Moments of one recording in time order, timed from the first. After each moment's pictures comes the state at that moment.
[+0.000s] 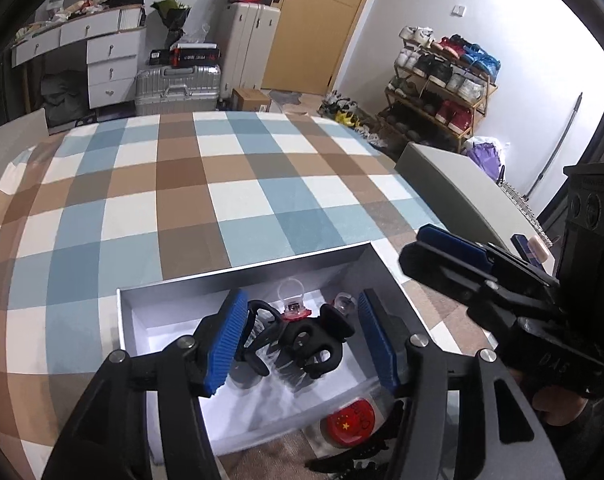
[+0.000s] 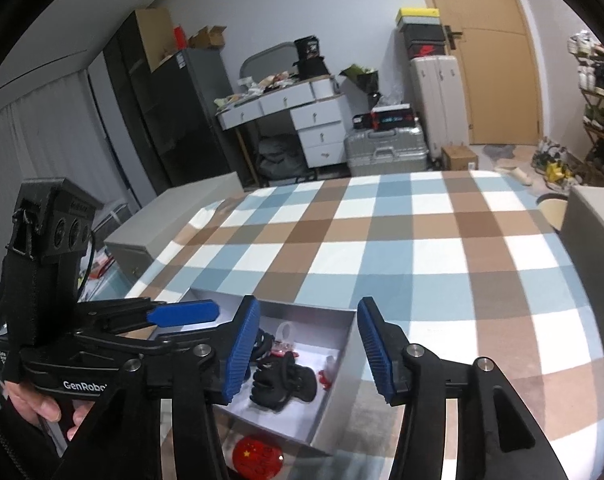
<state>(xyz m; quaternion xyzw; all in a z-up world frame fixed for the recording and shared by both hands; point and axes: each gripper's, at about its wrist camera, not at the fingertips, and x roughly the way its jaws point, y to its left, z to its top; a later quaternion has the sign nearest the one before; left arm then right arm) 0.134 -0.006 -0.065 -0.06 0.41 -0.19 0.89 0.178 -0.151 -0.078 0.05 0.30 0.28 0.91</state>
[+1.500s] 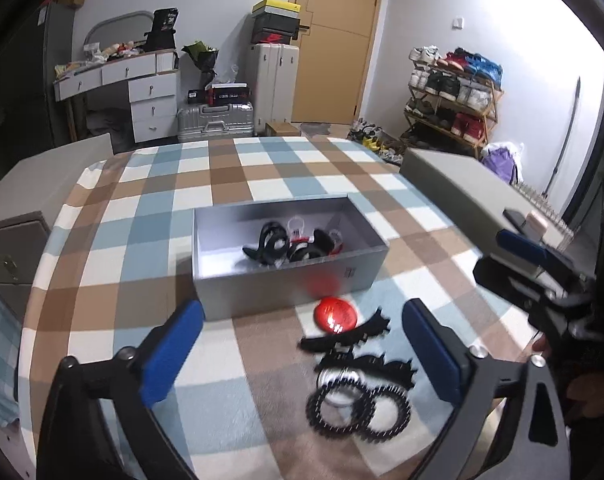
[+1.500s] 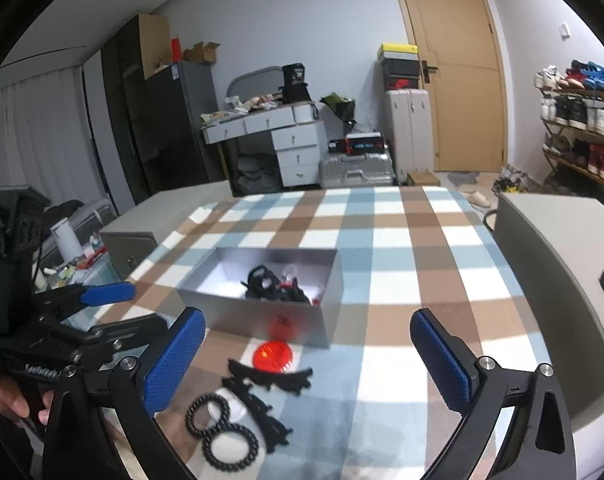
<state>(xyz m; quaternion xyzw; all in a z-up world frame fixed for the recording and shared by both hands) 0.023 -0.009 -0.058 -0.02 0.35 -0.12 0.93 0.053 -0.180 -0.067 0.02 0.26 0.22 0.94</state>
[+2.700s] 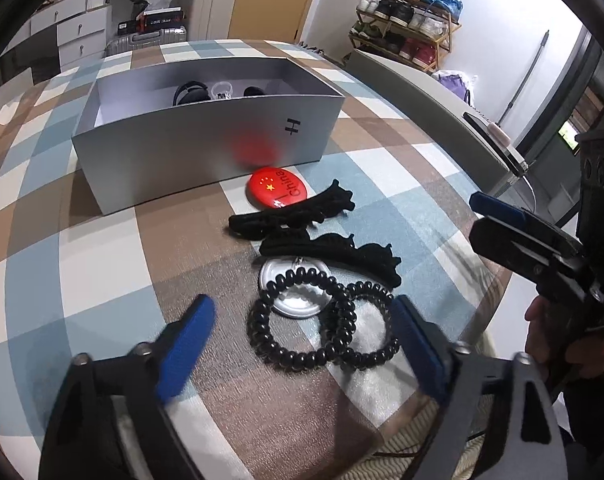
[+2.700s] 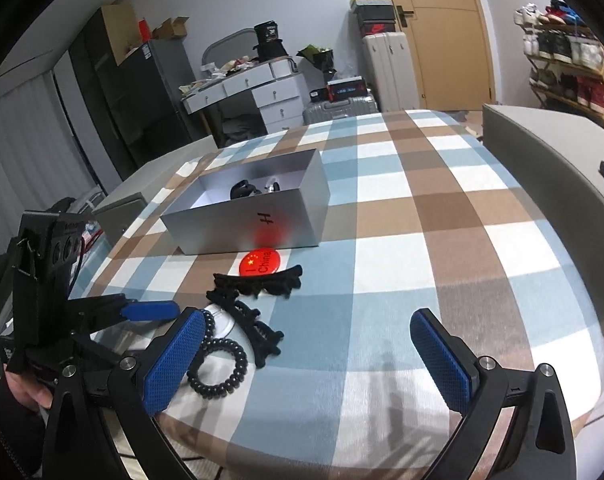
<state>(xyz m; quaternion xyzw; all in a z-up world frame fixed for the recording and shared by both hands) 0.024 -0.025 -0.122 -0.02 0.47 -0.24 0.85 0.029 -0.197 -0.123 0.06 0.35 0.20 0.91</state>
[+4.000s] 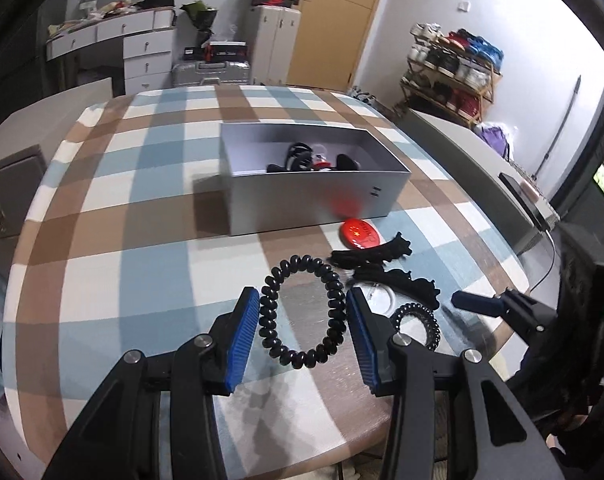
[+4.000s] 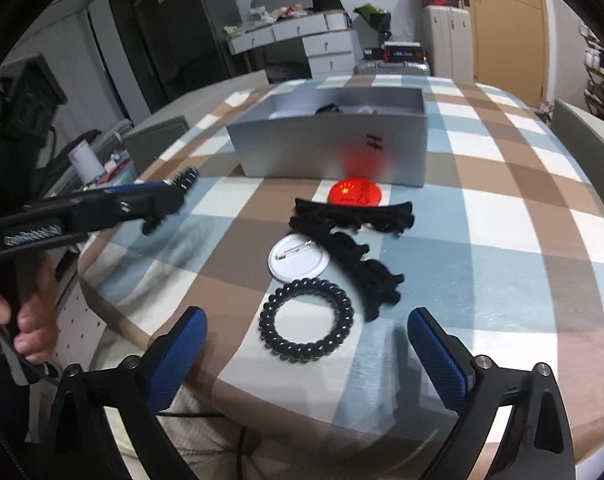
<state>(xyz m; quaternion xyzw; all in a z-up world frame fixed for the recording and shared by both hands) 0.006 0.033 -0.088 -0.05 0.42 -0.14 0.90 0.015 -0.119 -0.152 -0.02 0.41 0.27 0.87</state>
